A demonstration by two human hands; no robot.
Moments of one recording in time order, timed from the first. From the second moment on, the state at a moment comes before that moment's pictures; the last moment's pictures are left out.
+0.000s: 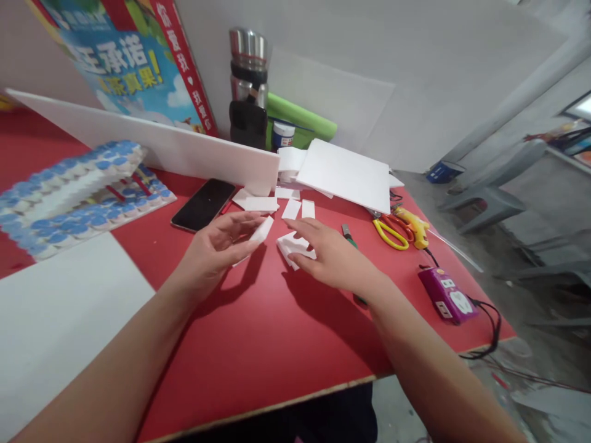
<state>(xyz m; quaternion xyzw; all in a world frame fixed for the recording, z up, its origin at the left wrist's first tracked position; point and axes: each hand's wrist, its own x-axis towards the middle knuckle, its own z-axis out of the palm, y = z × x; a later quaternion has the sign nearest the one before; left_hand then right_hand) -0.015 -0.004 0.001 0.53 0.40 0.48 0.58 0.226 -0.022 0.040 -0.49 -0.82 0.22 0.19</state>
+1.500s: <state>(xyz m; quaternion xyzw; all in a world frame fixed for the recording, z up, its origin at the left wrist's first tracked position) -0.025 0.004 -0.013 0.65 0.45 0.47 0.38 0.210 -0.013 -0.011 -0.45 -0.88 0.08 0.12</state>
